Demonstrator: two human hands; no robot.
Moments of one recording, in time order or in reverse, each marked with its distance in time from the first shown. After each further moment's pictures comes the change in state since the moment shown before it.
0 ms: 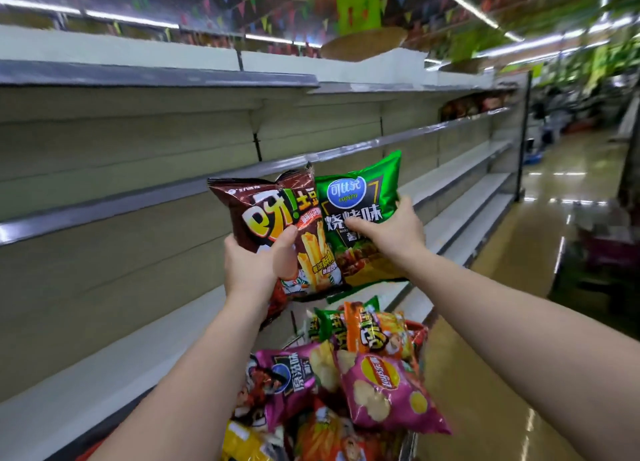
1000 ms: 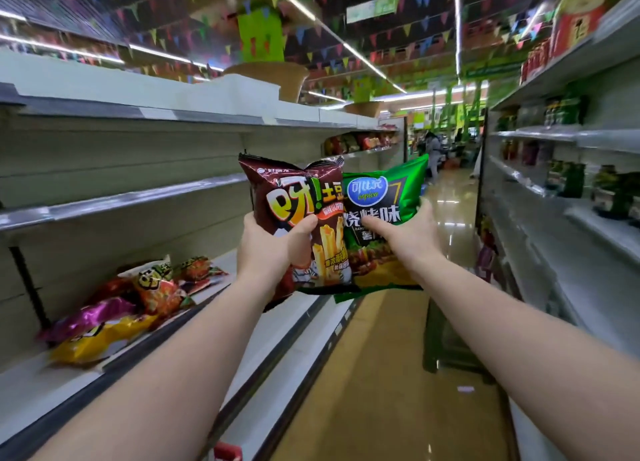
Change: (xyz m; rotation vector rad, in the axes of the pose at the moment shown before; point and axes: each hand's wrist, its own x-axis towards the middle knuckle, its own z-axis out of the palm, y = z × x) left_hand -0.007 0.054 0.493 -0.043 -0.375 0.127; right_hand 0.284 0.199 -0.321 -0.015 0.352 0.051
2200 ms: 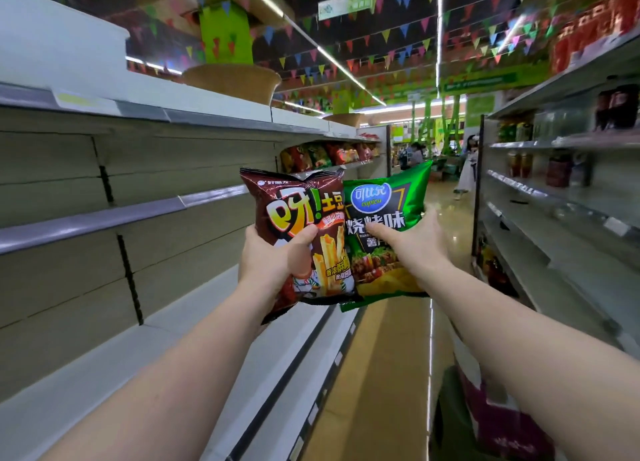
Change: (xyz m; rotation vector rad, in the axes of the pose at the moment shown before) left_hand 0.494 -0.161 0.433 -0.086 -0.095 -0.056; right_hand 0.597 0.246 0.134 -0.074 0.075 0.024
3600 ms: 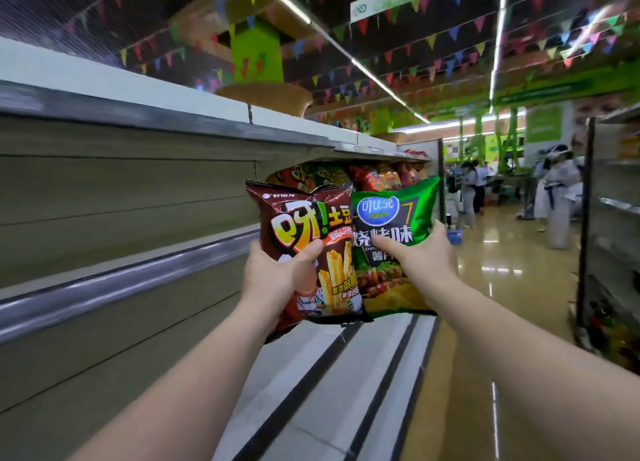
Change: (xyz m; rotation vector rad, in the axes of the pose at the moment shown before) left_hand 0.594 -0.151 0.296 -0.022 0.082 0.042; right_hand 0.616 0.181 0.302 0.118 -0.075 -0.054
